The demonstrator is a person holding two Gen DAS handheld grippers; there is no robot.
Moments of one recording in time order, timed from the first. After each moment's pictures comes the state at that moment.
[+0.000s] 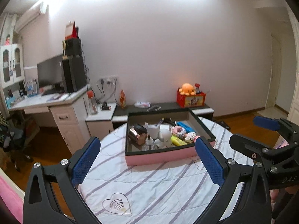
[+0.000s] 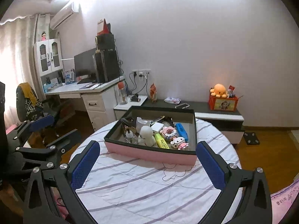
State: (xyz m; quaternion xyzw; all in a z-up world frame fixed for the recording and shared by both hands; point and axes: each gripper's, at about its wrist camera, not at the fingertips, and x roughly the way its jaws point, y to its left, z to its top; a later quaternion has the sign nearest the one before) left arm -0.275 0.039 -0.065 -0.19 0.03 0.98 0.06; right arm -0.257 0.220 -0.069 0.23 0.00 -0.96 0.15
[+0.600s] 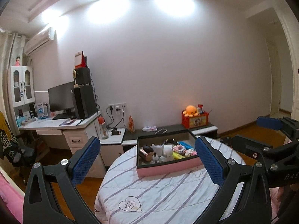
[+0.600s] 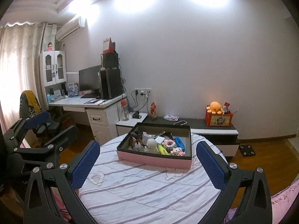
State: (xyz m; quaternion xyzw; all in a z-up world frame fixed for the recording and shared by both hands) left arm -0.182 0.039 -0.017 -0.09 0.06 0.99 0.04; right arm -0.177 0.221 -0.028 0.16 0.00 -0.98 0.15
